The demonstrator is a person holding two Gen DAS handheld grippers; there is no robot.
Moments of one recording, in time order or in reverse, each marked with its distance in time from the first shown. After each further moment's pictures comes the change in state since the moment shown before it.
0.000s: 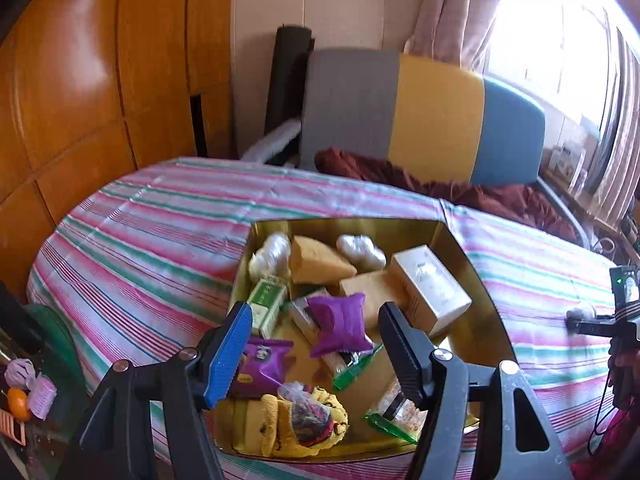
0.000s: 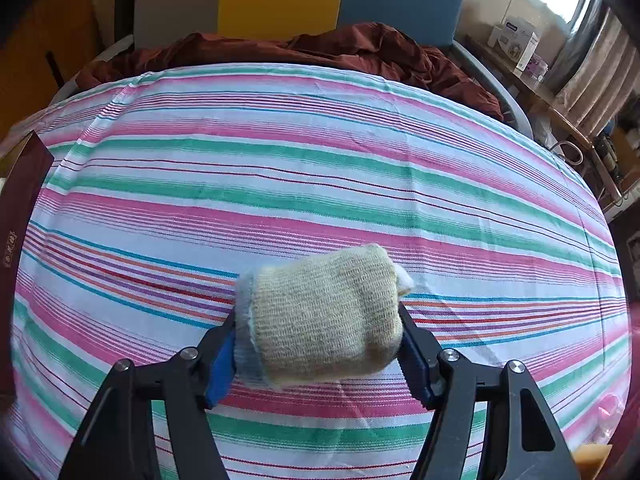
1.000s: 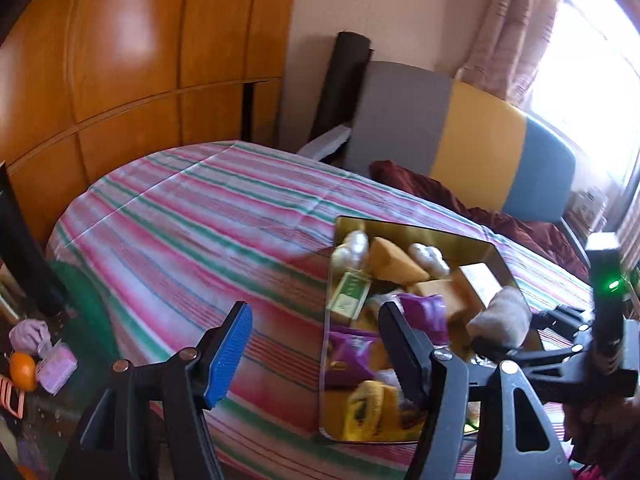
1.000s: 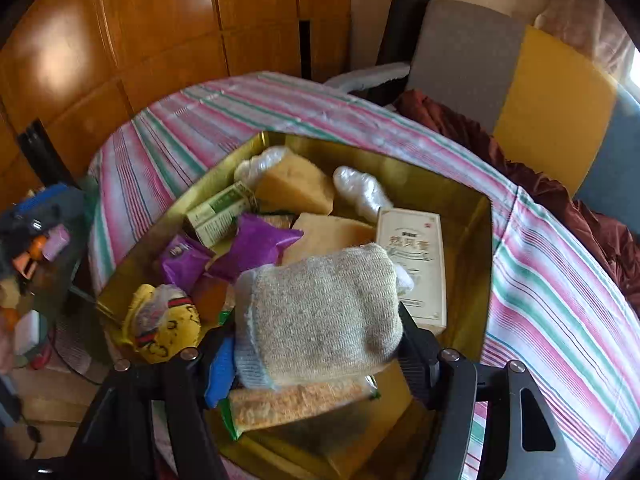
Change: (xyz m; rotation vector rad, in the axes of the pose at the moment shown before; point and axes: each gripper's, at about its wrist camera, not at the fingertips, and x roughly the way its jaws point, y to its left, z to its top) left arm -0.014 0.089 -0.022 -0.169 -0.008 0.050; right arm -0.104 0.352 -0.018 -0.575 -0.134 0.442
